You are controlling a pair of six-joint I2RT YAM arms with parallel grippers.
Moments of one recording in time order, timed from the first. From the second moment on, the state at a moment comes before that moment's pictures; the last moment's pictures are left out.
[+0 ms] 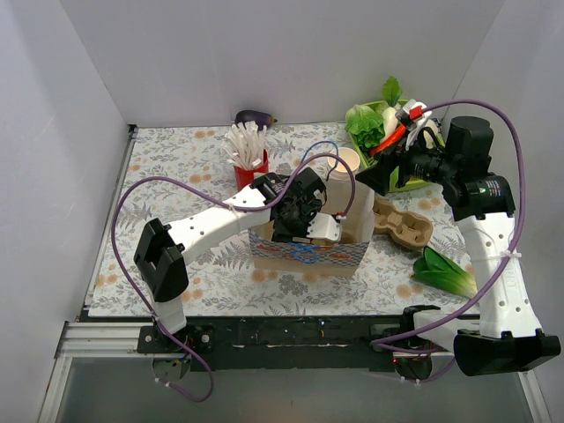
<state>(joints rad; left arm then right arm) -0.95 1.78 1.65 -1.08 0.04 0.88 0.13 1.13 1.44 -0.72 -0.80 -0.17</state>
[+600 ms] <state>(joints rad) -0.96 1.78 1.68 -1.09 0.13 0.81 0.12 1.13 1.47 -0.77 -0.78 -0.18</state>
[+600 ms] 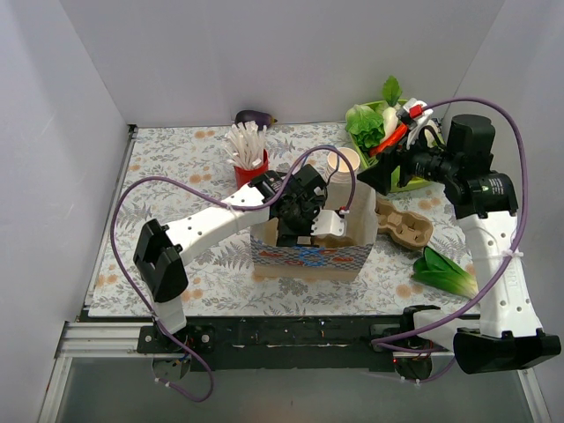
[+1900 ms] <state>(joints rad) -0.96 1.50 1.57 -0.67 0.31 0.58 0.12 1.17 1.56 -0.88 -0.68 -0.19</state>
